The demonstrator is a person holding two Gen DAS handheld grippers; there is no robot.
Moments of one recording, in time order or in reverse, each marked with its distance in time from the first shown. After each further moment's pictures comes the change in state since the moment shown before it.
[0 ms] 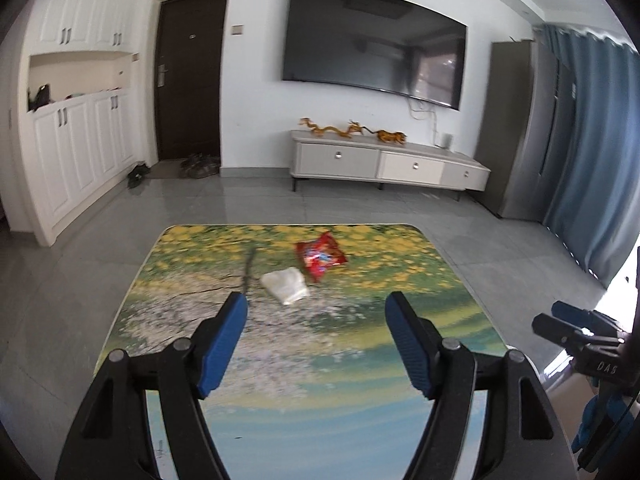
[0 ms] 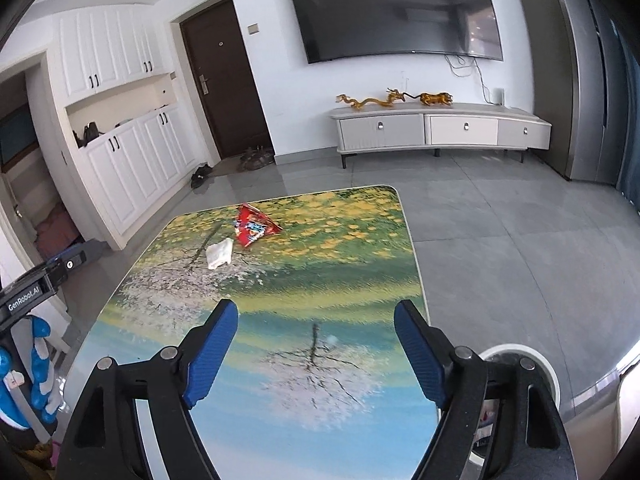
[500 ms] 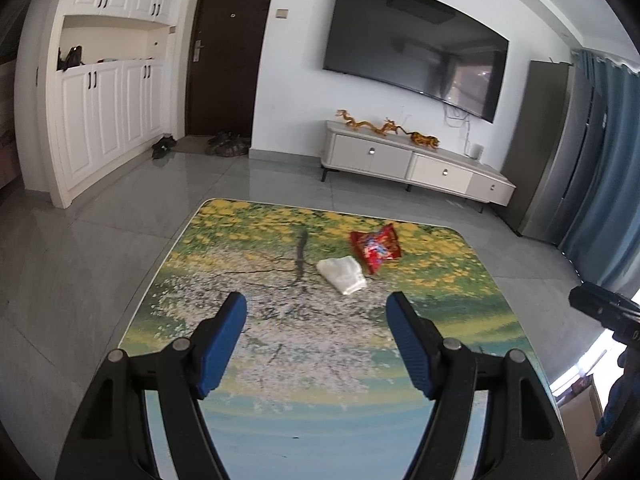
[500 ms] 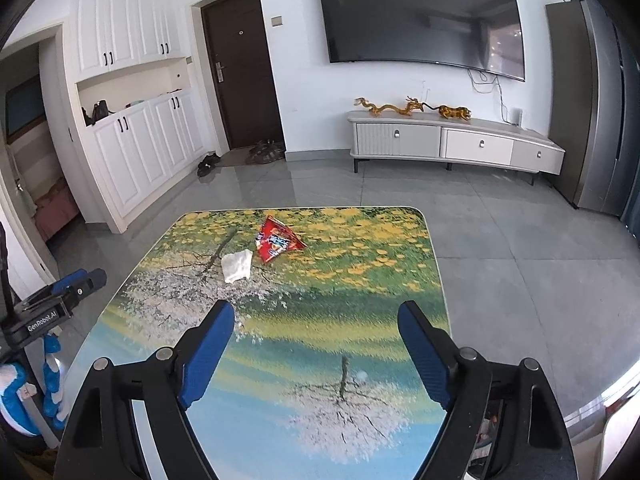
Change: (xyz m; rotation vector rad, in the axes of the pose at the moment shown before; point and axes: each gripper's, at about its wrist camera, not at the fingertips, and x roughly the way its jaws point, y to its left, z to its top) left arm 0.020 0.070 -0.015 -0.118 0.033 0.055; right arm 0.021 0.043 0.031 -0.089 0.014 0.000
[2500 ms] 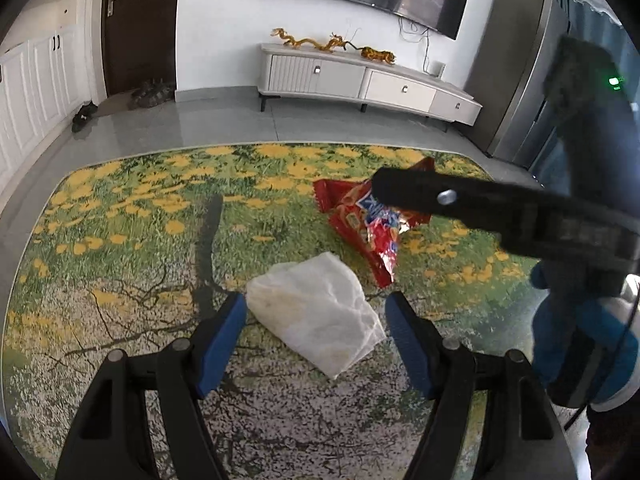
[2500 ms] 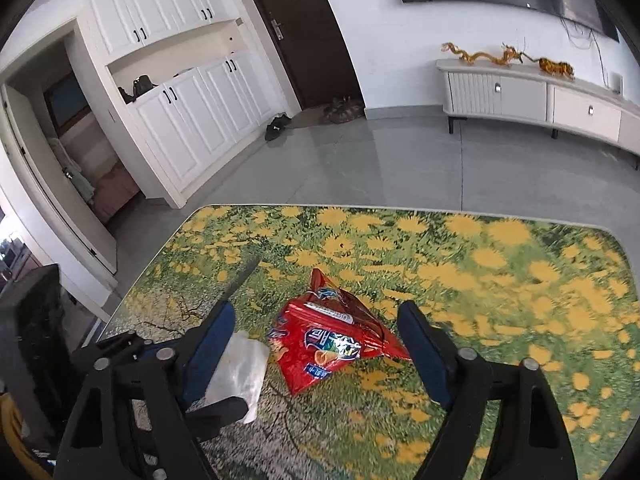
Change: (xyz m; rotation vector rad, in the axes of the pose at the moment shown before) left arm 0.246 -0.025 0.016 0.163 0.277 -0.190; right arm 0.284 0.019 0.071 -0.010 0.164 0.342
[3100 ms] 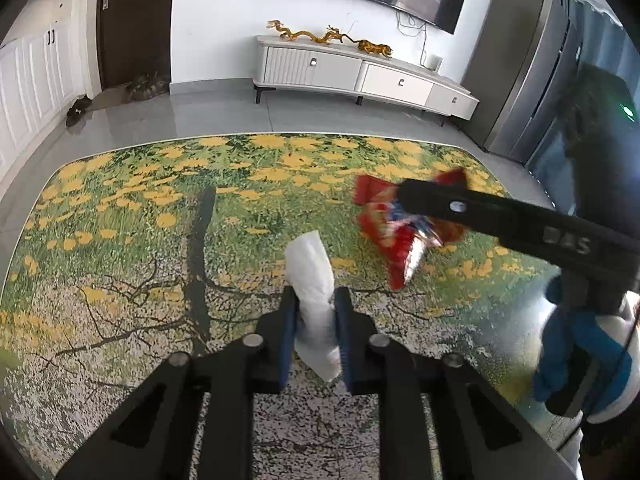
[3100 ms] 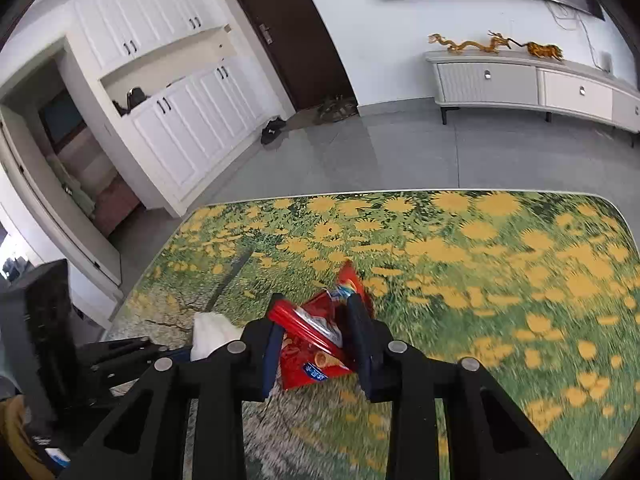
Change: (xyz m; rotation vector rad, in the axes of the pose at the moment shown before) left arm 0.007 0.002 -0.002 -0.014 0.029 -0.022; right arm -0.014 -0.013 -0.016 0.066 -0.017 0.012
